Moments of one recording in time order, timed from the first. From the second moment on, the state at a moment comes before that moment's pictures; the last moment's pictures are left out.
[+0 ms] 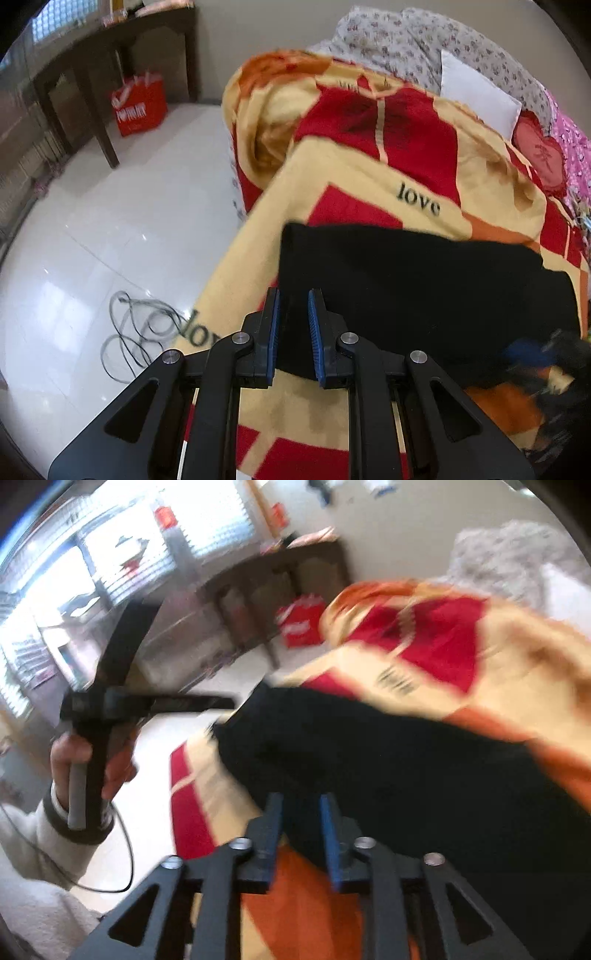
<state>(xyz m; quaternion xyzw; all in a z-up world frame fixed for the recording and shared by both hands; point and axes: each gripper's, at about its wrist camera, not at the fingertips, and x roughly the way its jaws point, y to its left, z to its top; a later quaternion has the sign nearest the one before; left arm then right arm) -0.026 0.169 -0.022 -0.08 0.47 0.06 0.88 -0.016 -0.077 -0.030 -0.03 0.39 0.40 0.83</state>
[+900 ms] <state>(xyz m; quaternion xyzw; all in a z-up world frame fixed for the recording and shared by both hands) 0.015 0.100 -0.050 -0.01 0.48 0.06 0.88 0.081 -0.144 -0.047 -0.03 0.40 0.20 0.89</state>
